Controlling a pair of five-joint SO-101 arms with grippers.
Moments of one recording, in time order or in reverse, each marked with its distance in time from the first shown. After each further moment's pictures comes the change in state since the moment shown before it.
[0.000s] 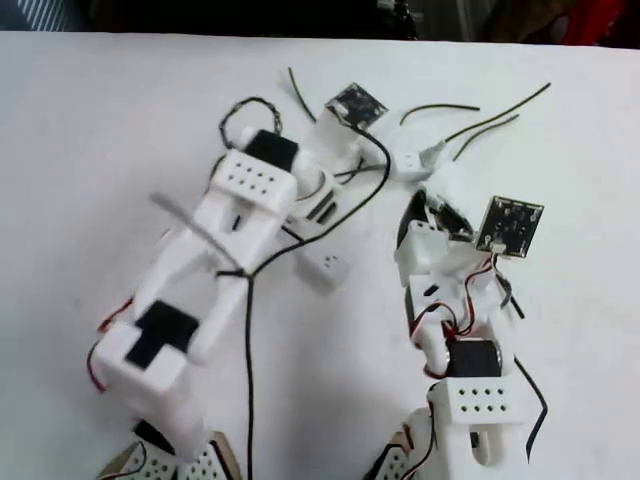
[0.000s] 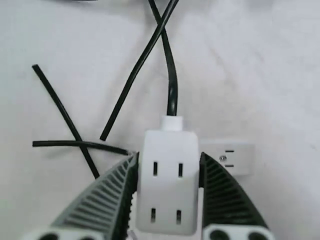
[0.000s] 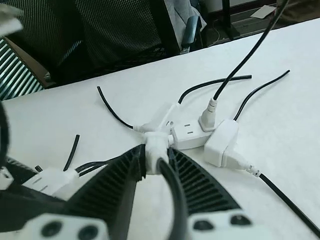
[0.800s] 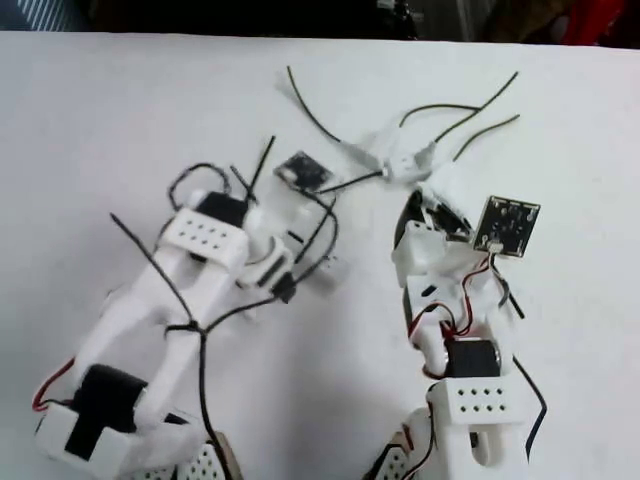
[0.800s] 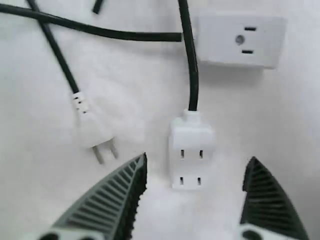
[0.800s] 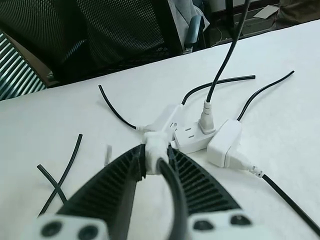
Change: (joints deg) left arm -5.7 -22.2 38.7 -5.6 -0.2; right arm -0.4 0.0 0.0 0.0 0.0
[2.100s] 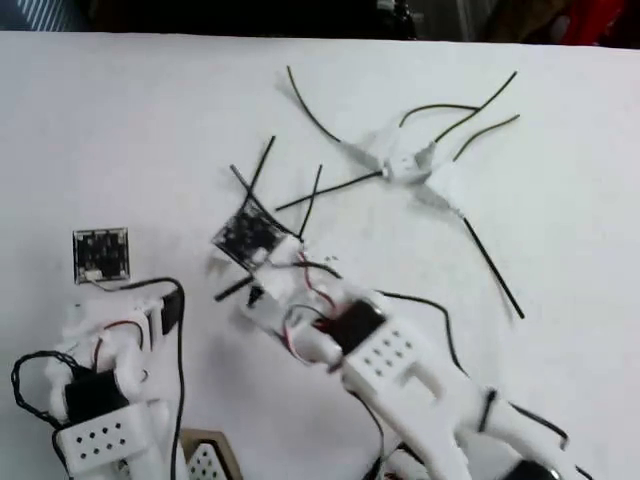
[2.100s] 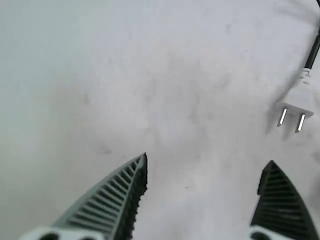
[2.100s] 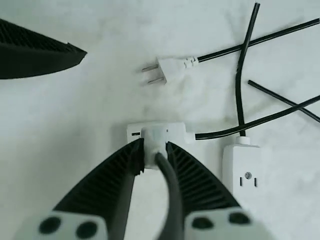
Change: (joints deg) left arm -40.7 -78.0 55.6 -10.5 2.5; right arm -41.2 32.9 -24.8 23.9 25.3
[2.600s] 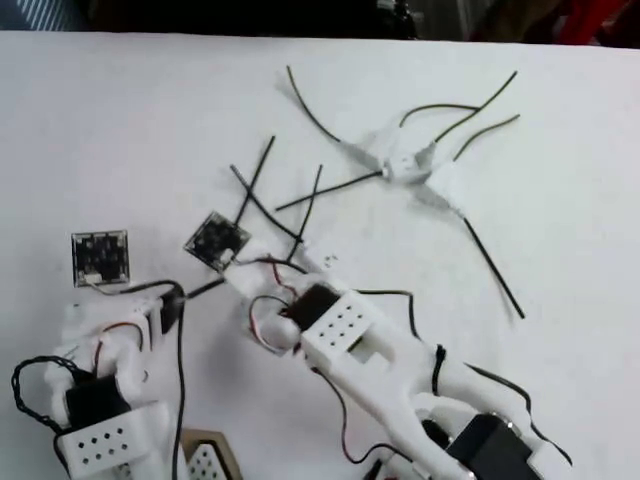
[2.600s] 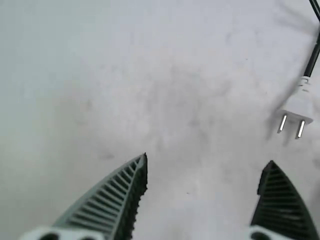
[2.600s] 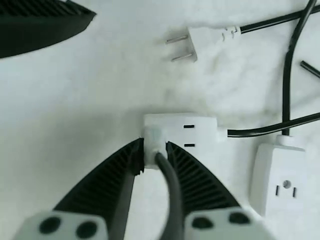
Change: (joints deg) left arm 0.0 -3.5 1.1 0.0 0.0; right arm -3.0 16.0 -5.8 0.0 0.0
